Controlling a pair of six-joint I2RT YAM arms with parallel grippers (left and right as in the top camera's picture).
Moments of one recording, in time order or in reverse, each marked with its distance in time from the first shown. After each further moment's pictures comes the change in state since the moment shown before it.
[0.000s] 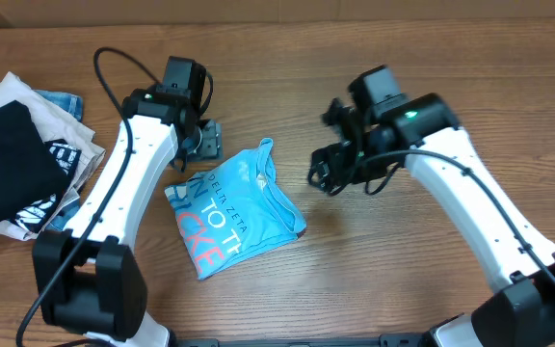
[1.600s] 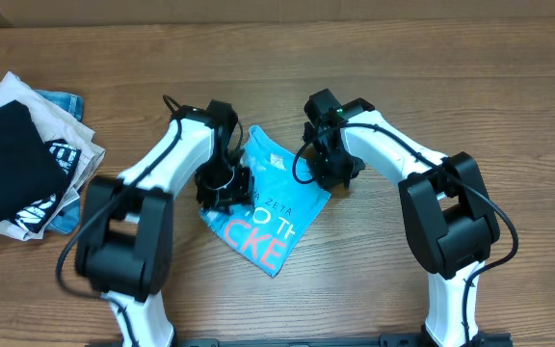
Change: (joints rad) left arm -0.088 0.166 -0.106 -0.126 0.402 0.017; right arm 0.018 0.462 0.029 0.180 0.380 -0.077
